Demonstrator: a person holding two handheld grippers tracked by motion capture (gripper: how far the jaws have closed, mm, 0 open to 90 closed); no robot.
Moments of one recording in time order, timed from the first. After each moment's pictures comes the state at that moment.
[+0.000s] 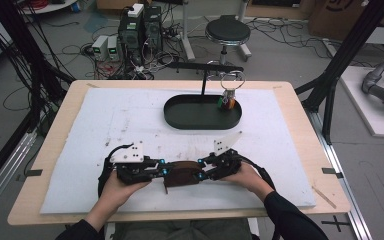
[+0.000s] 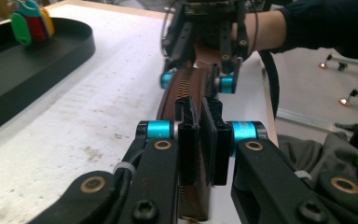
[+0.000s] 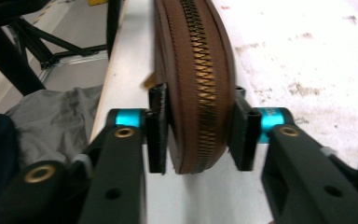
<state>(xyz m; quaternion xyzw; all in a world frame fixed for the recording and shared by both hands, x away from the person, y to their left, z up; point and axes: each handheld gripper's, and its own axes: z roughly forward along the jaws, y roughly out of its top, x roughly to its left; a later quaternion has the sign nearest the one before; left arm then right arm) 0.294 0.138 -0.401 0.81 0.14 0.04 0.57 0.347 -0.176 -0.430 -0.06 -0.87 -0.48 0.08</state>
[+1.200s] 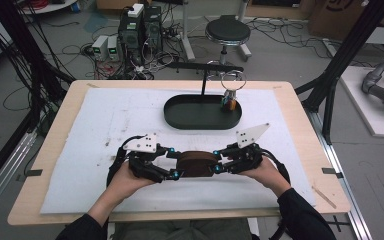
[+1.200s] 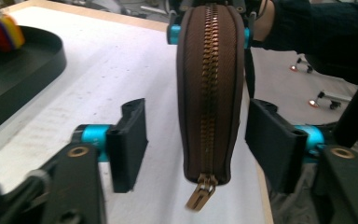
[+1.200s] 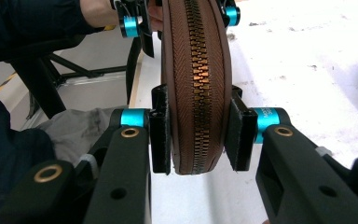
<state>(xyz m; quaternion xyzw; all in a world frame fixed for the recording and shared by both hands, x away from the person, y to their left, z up) 0.313 0.105 -0.387 0.82 0.11 0.00 0.57 0.339 -0.220 -0.383 -0.05 -0.85 -0.53 0.06</state>
